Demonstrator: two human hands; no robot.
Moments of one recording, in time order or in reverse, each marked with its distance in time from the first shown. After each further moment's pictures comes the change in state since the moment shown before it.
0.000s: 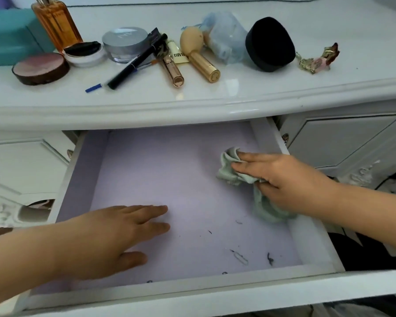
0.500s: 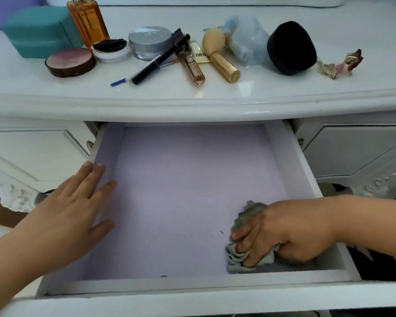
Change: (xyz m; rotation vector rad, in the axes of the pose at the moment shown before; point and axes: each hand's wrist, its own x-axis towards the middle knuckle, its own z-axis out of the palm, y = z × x) left_hand -0.051 -0.030 0.026 0.011 0.171 -0.582; right_hand -0.003 0.004 0.028 0.024 -0.758 -0.558
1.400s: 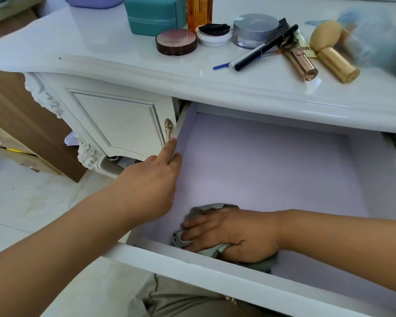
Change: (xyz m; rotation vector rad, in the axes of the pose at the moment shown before) left_hand -0.004 0.024 -0.039 0.037 -0.233 -0.243; right_hand 0.162 -0.043 -0.006 0.010 0.082 -0.301
